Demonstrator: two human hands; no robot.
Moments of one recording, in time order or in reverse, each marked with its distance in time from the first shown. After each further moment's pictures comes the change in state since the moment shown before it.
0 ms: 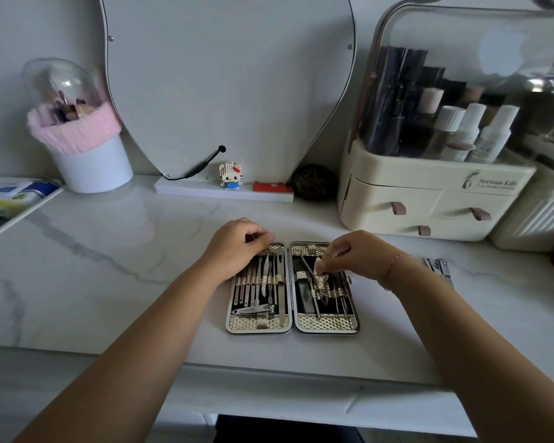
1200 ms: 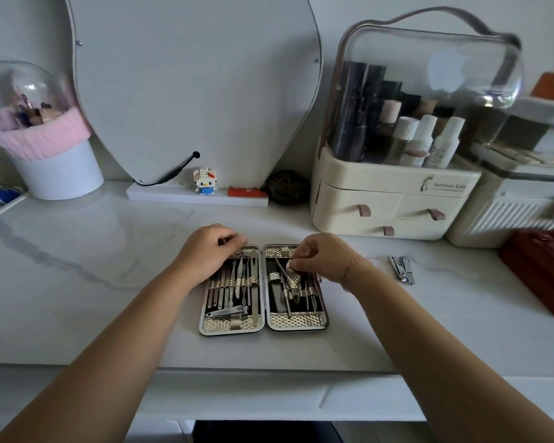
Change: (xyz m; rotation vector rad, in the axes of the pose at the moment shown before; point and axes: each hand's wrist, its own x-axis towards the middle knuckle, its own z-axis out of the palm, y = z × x) left_hand -0.001 -0.001 0.000 -0.020 -0.015 -0.016; right_hand -0.001 -0.001 0.012 0.021 0.131 0.005
